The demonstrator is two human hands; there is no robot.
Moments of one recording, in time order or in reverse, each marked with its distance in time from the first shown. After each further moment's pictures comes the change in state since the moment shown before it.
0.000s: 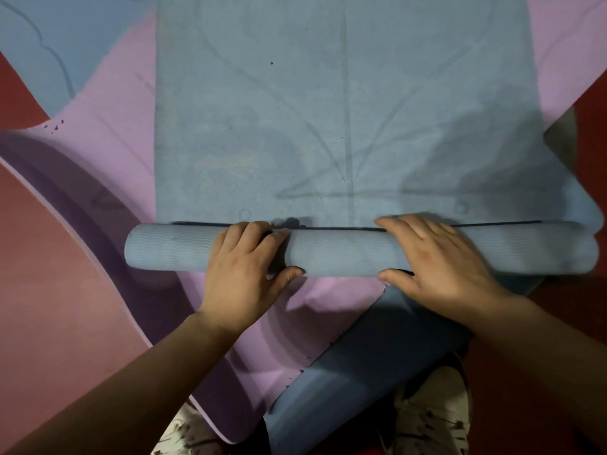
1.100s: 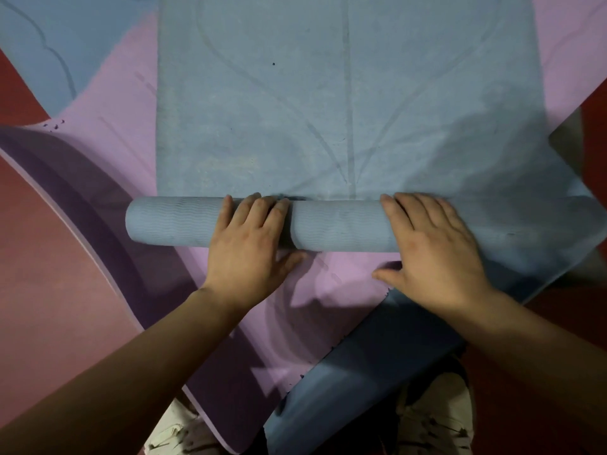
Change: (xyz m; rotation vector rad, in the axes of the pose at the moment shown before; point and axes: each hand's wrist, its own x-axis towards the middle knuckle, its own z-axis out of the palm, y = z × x) left_hand 0.034 0.003 -0.007 0.179 -0.146 -0.038; right_hand 0.019 -0.013 -0.002 -0.209 0.013 0.107
